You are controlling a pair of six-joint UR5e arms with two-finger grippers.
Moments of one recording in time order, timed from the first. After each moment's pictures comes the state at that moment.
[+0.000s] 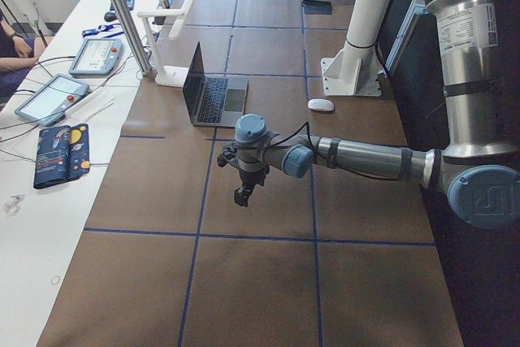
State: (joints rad) left arm -1.20 -1.37 -1.83 -1.86 -2.22 0.03; right arm 0.70 -2.21 1.77 -0.27 2.06 1.12
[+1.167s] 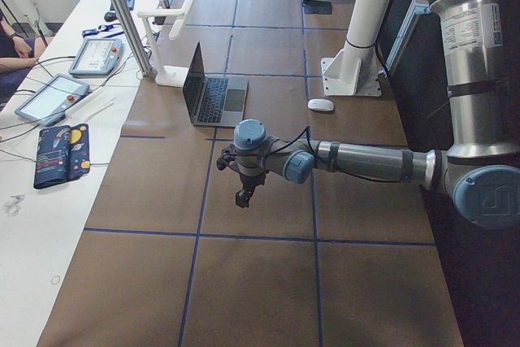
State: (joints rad) left arm -1.23 -1.37 -1.81 -1.87 -2.29 0.03; right arm 0.37 -2.22 1.68 -0.16 1.87 1.26
